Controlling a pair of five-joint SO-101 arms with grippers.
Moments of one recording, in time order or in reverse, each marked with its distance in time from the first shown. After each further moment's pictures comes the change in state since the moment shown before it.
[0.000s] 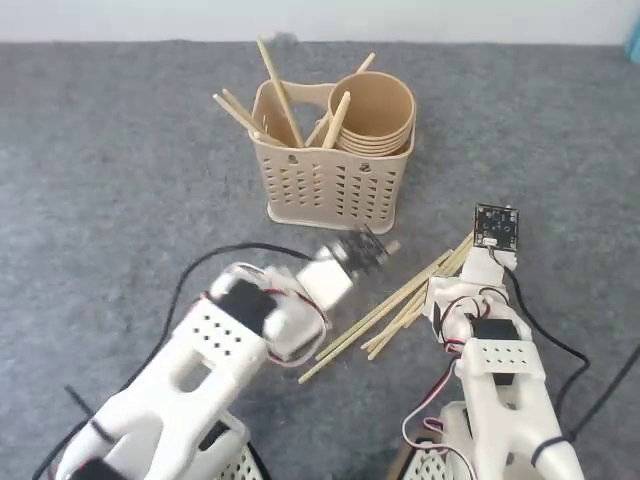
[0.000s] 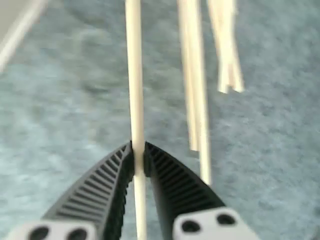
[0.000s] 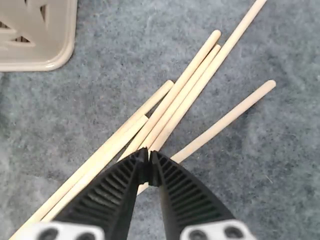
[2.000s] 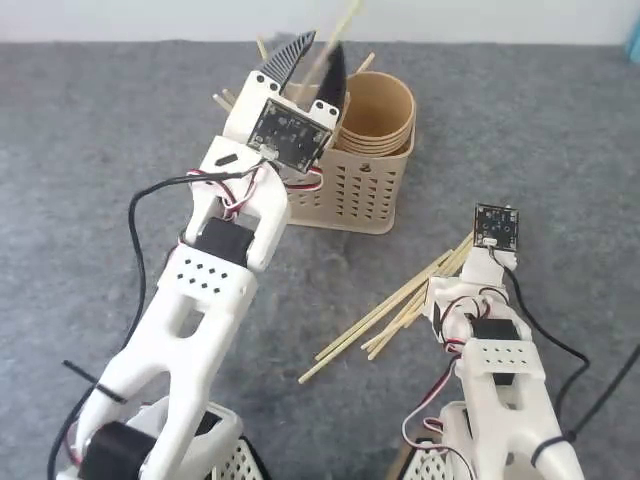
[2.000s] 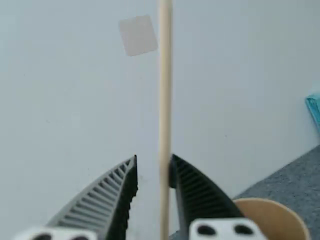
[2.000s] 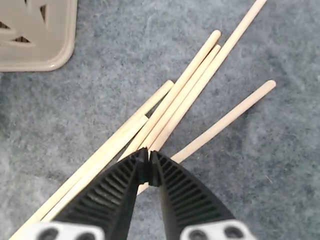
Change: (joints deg) left arm -10.5 14.9 -18.2 -73.8 -0.5; right arm 0.0 0.0 0.0 0.0 0.0
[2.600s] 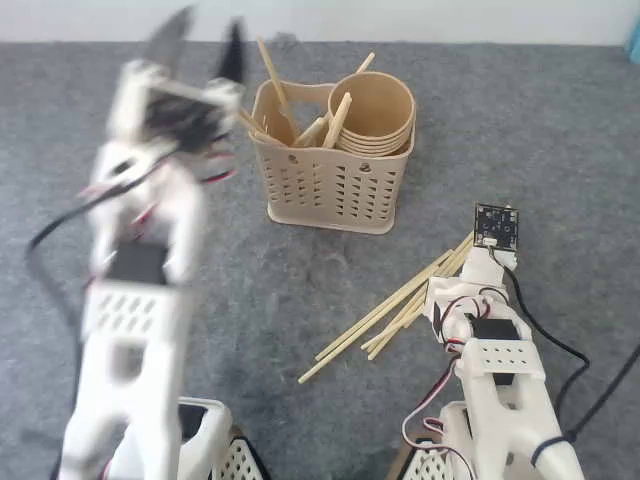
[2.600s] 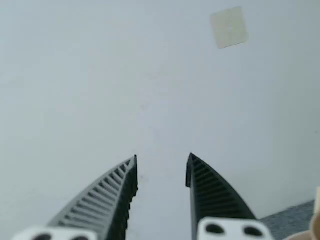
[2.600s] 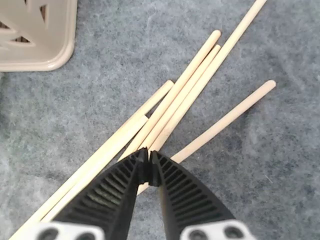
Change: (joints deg) left arm -17.2 -17.7 -2.5 18.1 0.0; right arm 0.0 0.0 0.0 0.0 0.0
